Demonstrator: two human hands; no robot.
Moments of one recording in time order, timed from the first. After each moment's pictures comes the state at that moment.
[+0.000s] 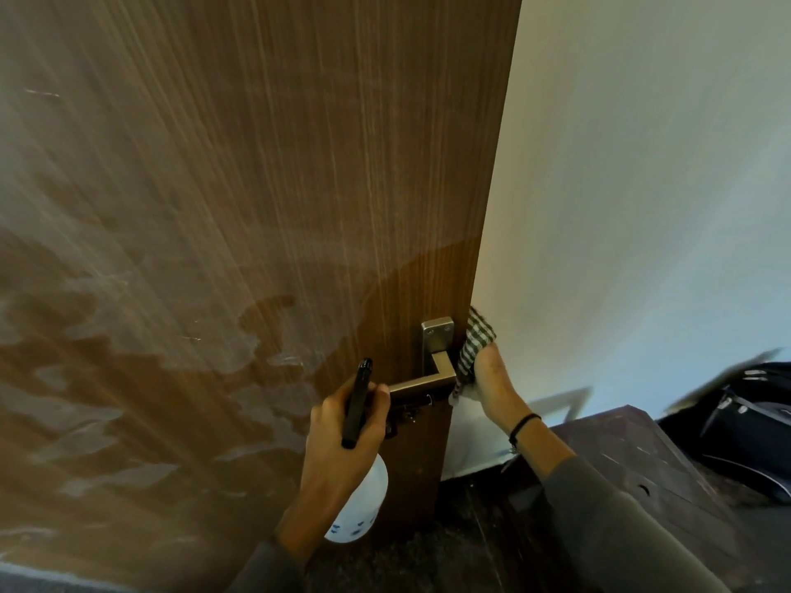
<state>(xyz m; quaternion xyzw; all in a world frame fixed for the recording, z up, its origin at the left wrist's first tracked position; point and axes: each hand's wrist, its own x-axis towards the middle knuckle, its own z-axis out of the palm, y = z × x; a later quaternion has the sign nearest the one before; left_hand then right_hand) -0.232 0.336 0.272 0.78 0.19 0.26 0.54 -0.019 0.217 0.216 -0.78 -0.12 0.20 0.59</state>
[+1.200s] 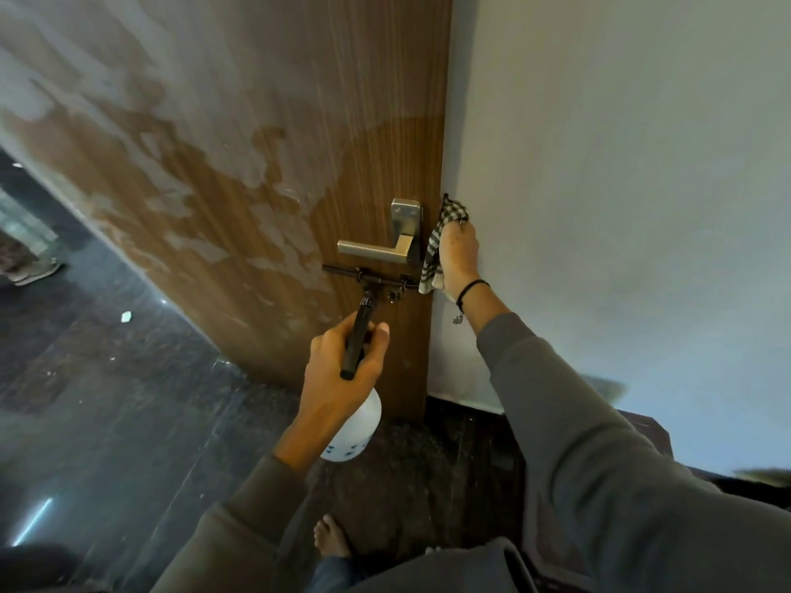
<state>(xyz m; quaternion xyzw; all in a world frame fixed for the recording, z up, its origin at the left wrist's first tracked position) -0.225 0.122 0.271 0.72 0.42 0.34 0.44 0.000 0.205 0.273 -0.69 -0.19 0.31 0.63</state>
